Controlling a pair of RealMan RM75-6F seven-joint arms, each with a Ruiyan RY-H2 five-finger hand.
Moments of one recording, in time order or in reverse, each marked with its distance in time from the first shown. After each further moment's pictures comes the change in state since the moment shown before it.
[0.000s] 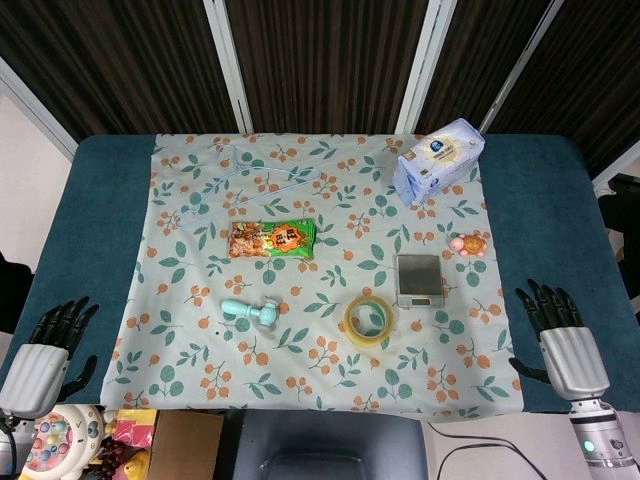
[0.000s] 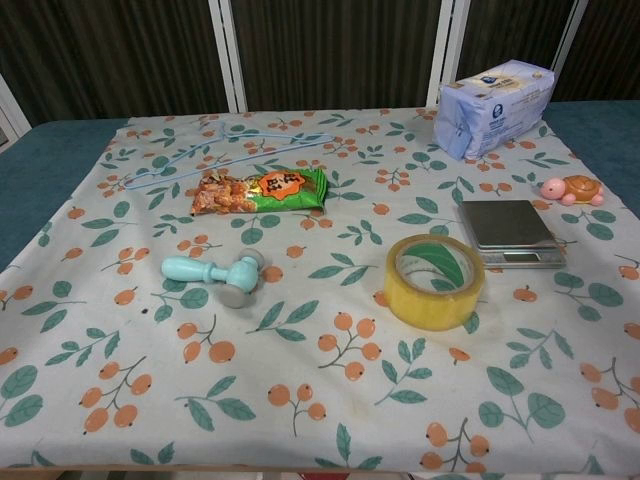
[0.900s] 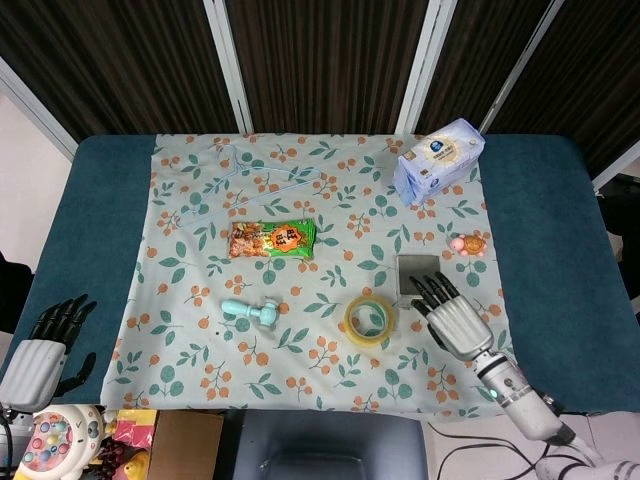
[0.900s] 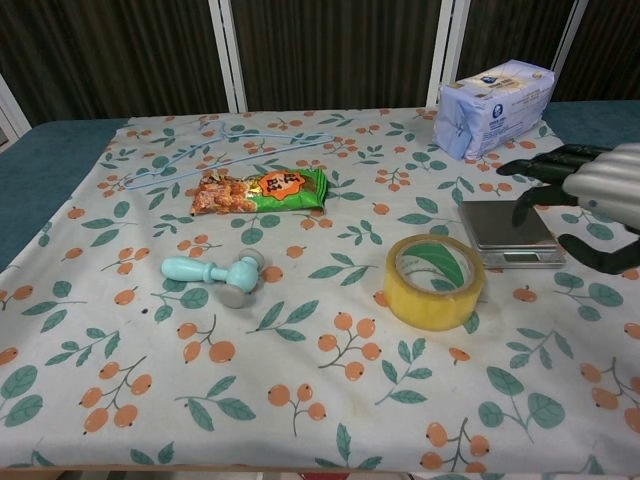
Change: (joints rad) left arm -0.023 0.021 0.001 0.004 -0.041 -0.048 -0.086; right arm 0.332 -0.161 0.062 0.039 0.049 -0.459 -0.351
